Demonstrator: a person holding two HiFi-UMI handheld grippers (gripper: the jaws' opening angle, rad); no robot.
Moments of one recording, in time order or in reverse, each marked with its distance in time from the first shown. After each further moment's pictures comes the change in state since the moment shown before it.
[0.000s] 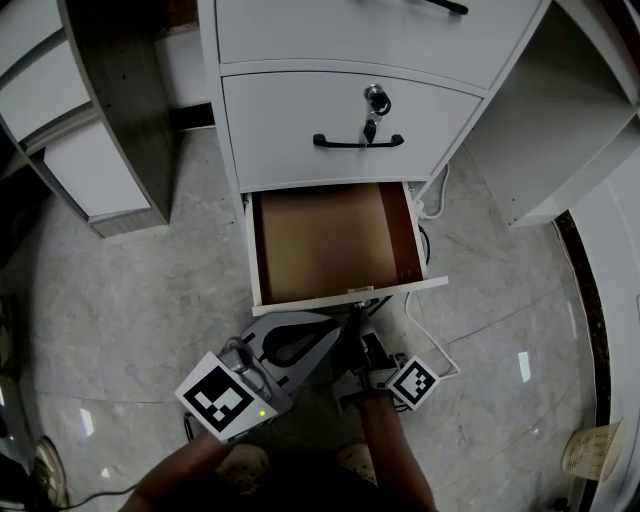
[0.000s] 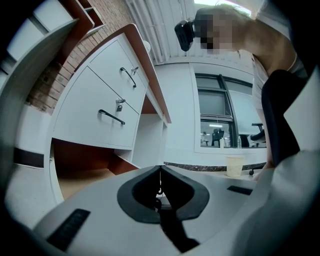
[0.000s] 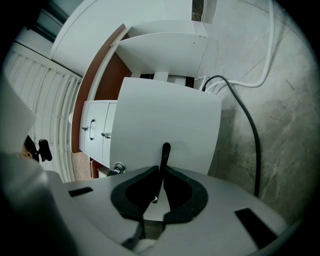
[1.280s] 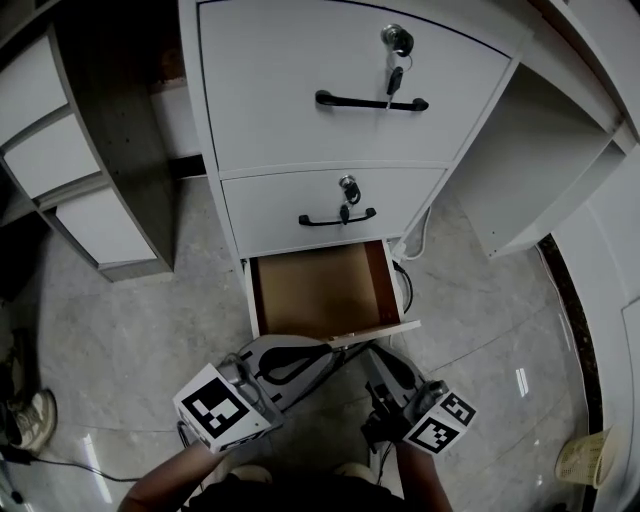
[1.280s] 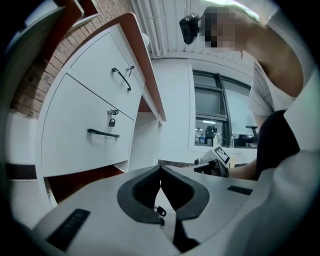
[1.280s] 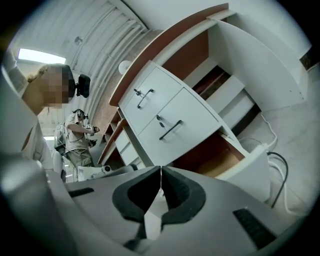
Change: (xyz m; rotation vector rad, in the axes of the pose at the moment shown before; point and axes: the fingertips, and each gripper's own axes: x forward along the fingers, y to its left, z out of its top) left arm 0.007 0.006 0.064 0.004 0.091 -0.077; right arm -0.008 0.157 0.023 -0.671 0.245 0.133
